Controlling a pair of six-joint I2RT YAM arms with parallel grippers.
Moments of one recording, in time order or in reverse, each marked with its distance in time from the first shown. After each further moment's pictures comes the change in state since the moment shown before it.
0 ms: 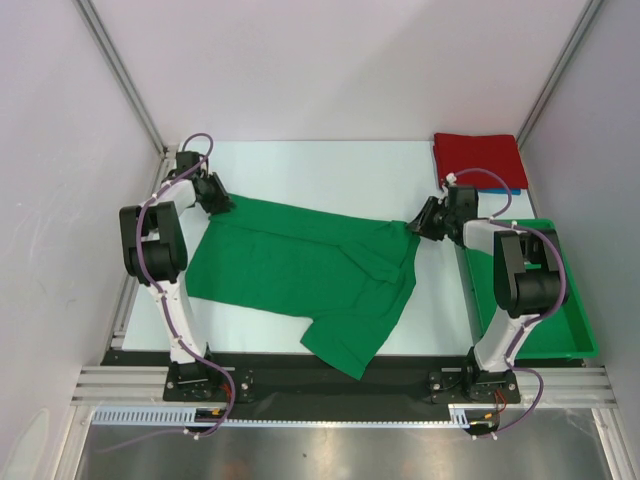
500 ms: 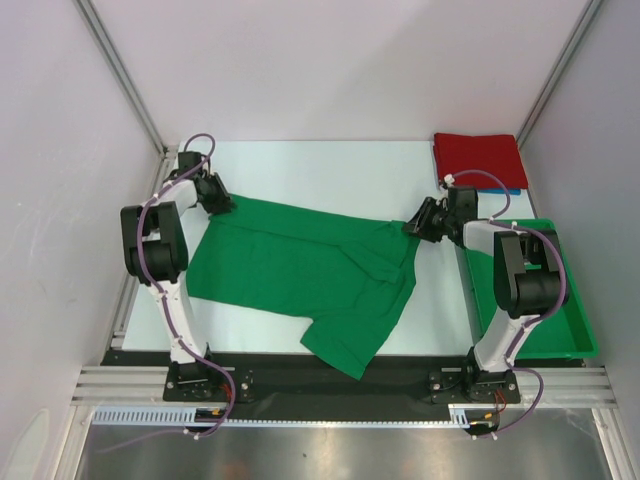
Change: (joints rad) left arm -0.009 0.000 -0.005 -0.001 -0.012 0.002; right arm 0.000 0.001 -0.001 0.008 -0.085 0.002
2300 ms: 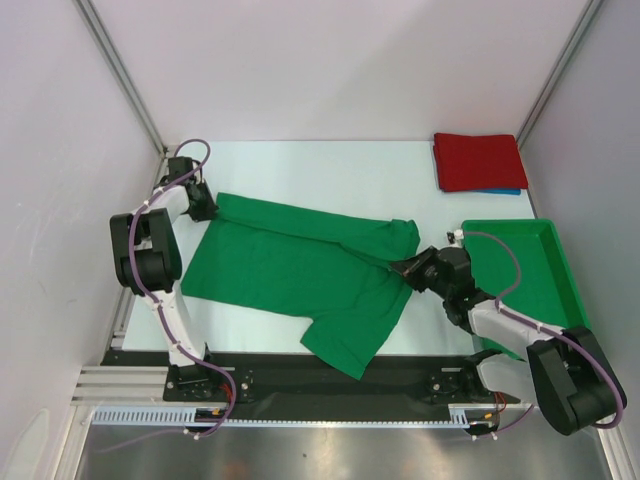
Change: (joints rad) left arm 0.037 -0.111 -0.115 -0.013 -0.163 0.124; right arm 0.300 -0.652 -0.639 0.275 0.284 0.642
